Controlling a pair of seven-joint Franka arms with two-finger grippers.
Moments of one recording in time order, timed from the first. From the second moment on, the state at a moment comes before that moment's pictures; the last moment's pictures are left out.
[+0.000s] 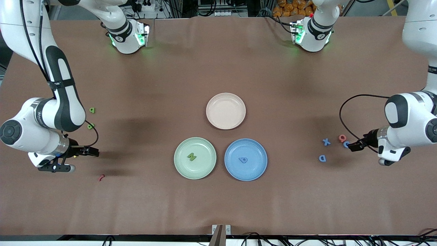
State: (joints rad) left arm 0.30 0.55 -0.17 -1.75 0.05 2.16 -0.45; right arm 0.00 0.55 -0.12 -1.71 0.10 2.26 -0.11
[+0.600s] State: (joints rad) left arm 0.29 0.66 -0.17 -1.75 0.13 2.33 -0.71; right arm -0.02 0.59 -0.11 -1.85 0.07 2.50 -0.13
